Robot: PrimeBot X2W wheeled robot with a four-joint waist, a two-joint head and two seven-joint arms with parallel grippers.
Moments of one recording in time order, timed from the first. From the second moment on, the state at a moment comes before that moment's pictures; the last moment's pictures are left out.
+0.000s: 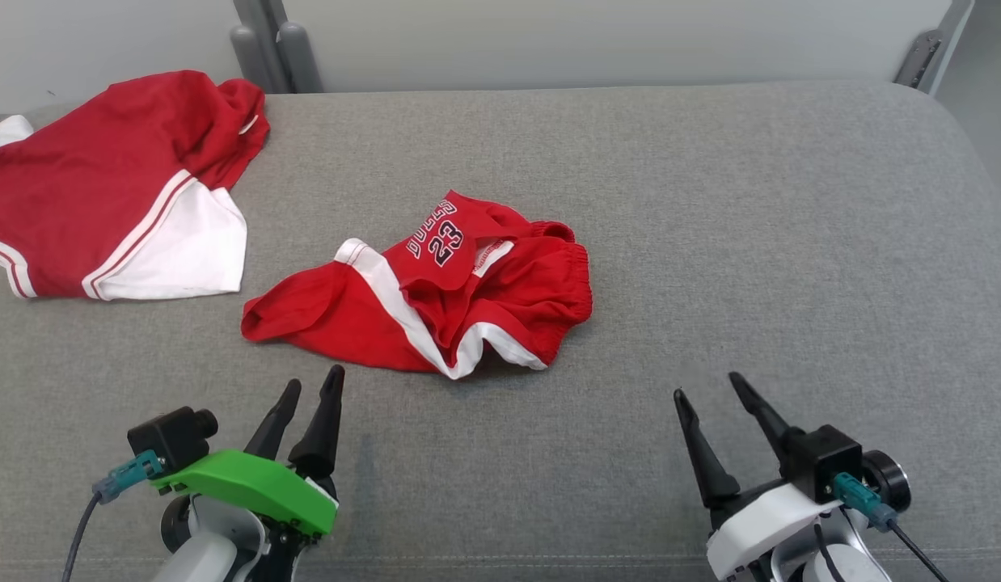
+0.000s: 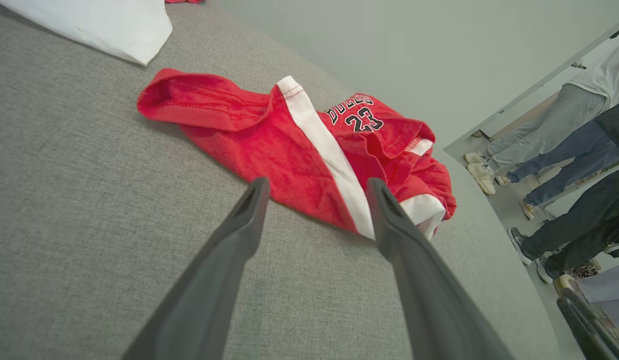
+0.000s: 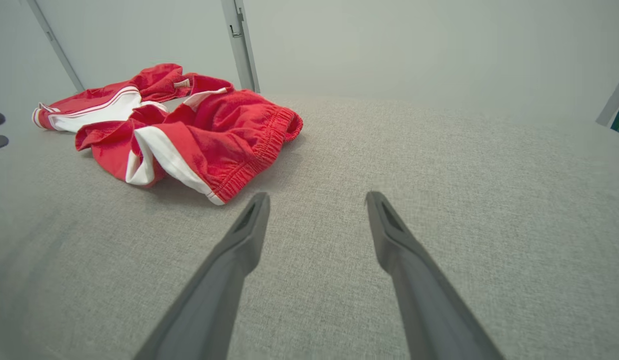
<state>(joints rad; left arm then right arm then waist) -0.20 0.29 -0.60 0.26 -1.16 0.00 -0.25 0.05 -0.07 0.28 0.21 0.09 0.04 -0.26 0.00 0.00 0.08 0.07</state>
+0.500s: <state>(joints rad) -0.18 0.23 -0.56 0.17 -1.03 0.02 -0.25 -0.07 -0.07 0.34 0.38 0.06 0.08 -0.24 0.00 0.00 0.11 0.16</state>
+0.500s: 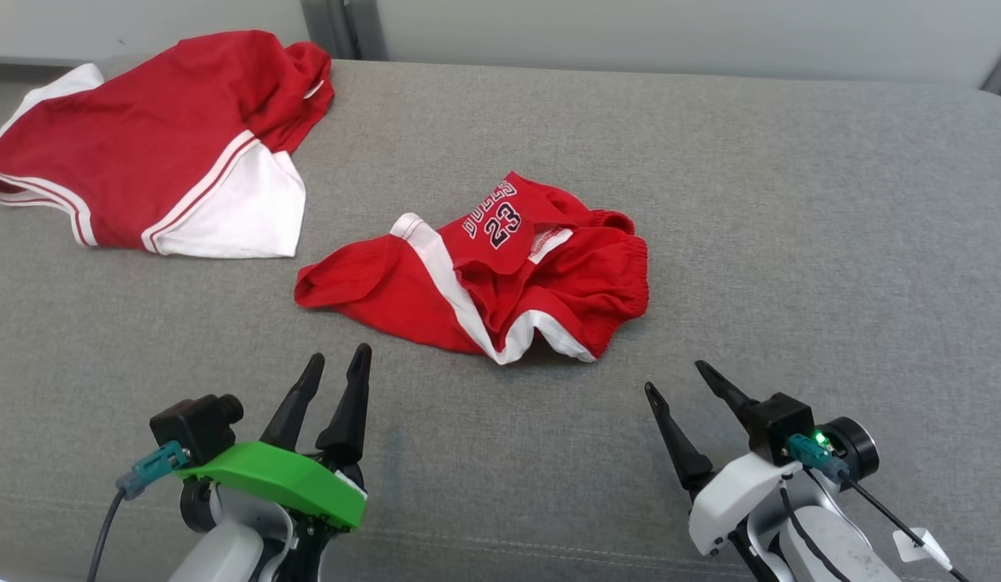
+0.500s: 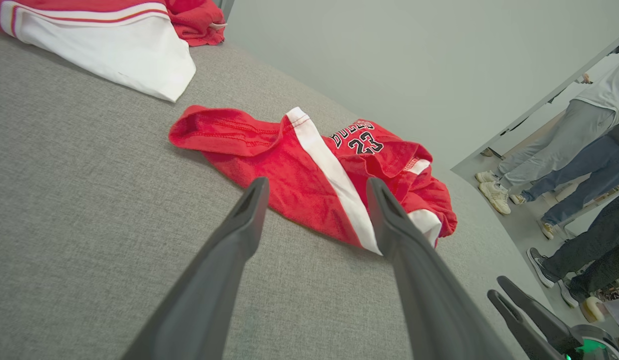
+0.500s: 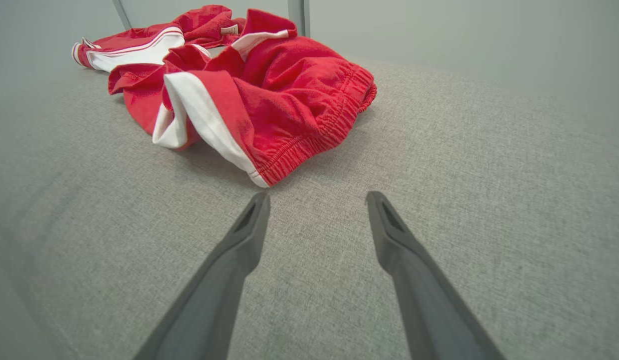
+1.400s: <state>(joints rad) -0.16 0.17 -0.50 0.10 -0.92 0.02 -0.25 -0.28 -0.07 0.37 0.58 0.08 0.11 -0.19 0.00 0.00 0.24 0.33</state>
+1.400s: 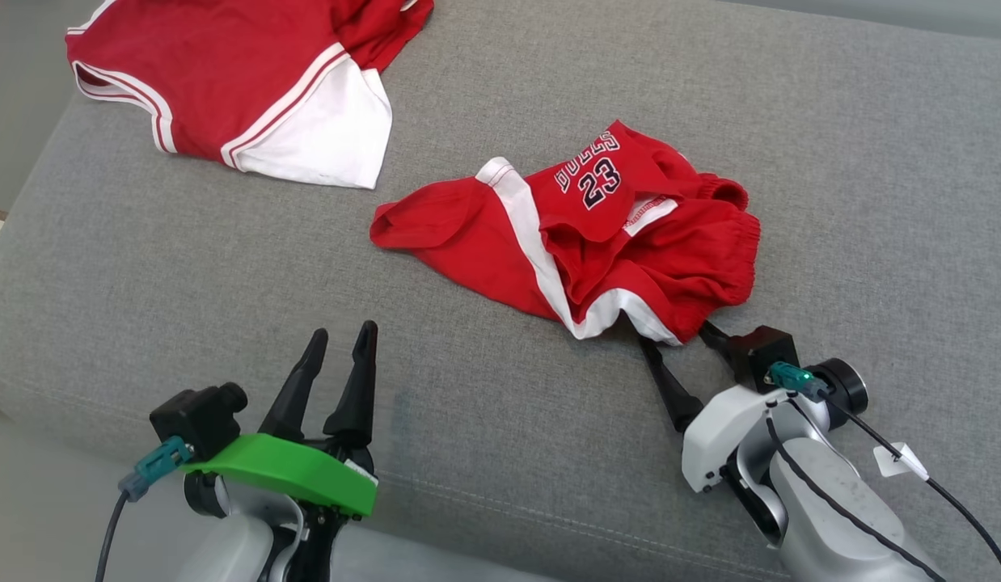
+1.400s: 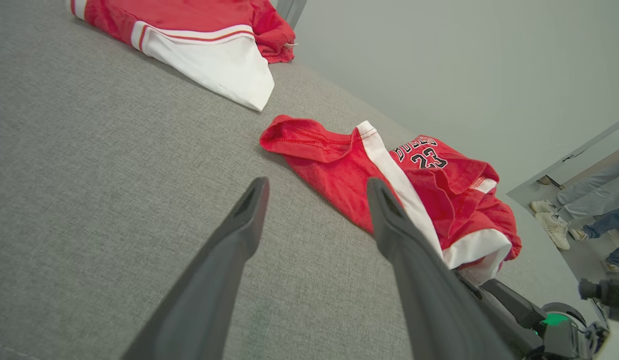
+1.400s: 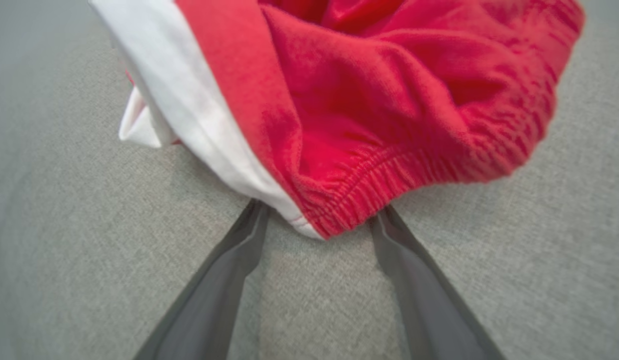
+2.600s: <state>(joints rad) -0.11 0.22 -0.43 0.14 -0.84 -0.01 -0.21 -0.29 -0.18 0.50 0.53 0.18 0.12 -0.17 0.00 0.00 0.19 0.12</state>
